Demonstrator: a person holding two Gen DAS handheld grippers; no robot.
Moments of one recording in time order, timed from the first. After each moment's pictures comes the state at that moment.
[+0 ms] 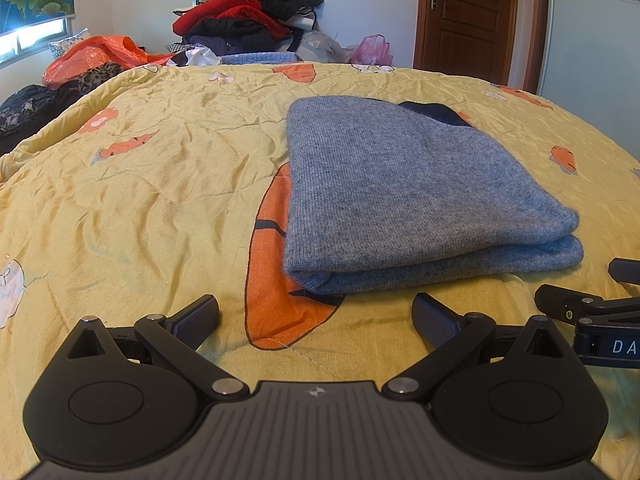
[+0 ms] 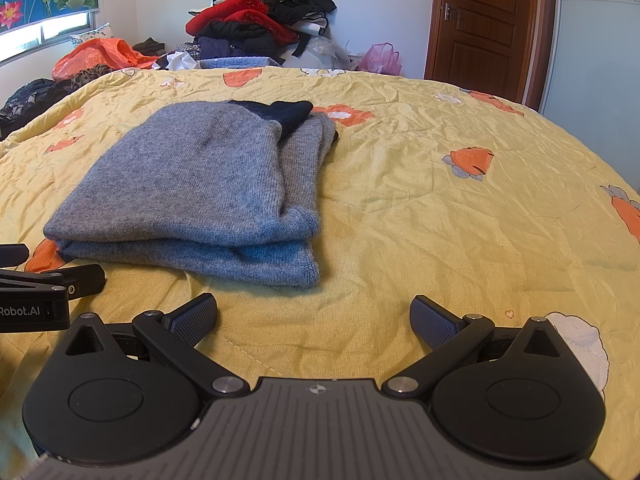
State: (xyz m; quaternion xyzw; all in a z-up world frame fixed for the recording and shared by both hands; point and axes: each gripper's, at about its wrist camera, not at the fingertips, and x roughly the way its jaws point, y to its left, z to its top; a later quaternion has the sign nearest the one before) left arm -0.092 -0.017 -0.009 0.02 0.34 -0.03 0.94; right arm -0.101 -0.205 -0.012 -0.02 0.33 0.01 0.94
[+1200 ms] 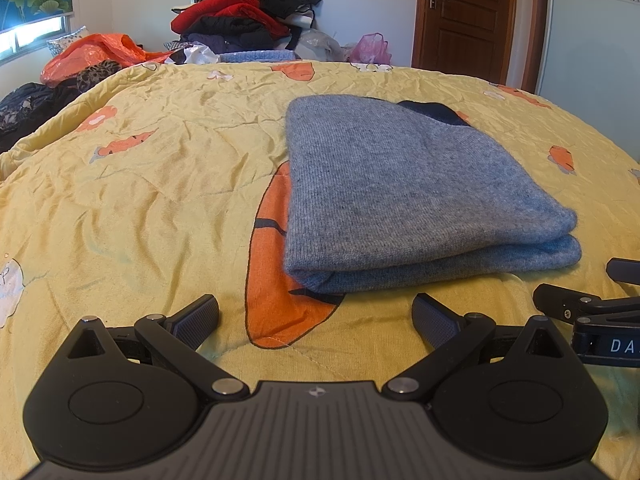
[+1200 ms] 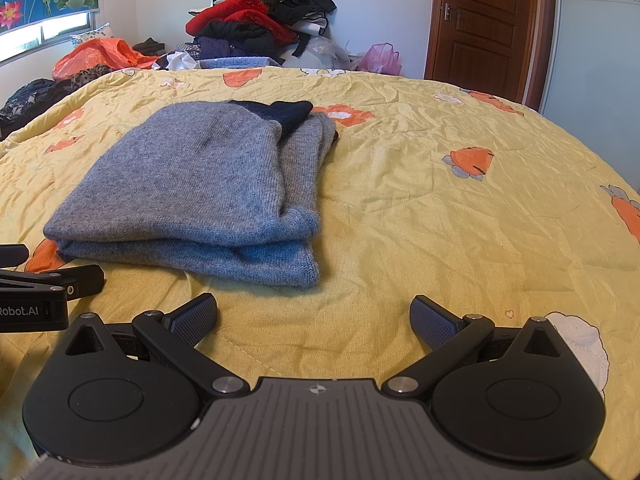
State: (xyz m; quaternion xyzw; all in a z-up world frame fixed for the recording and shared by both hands) left arm -0.092 -0.014 -0.008 0.01 0.35 -0.04 0.94; right arm -0.101 -0.205 -0.012 -0.02 0.33 0.01 0.94
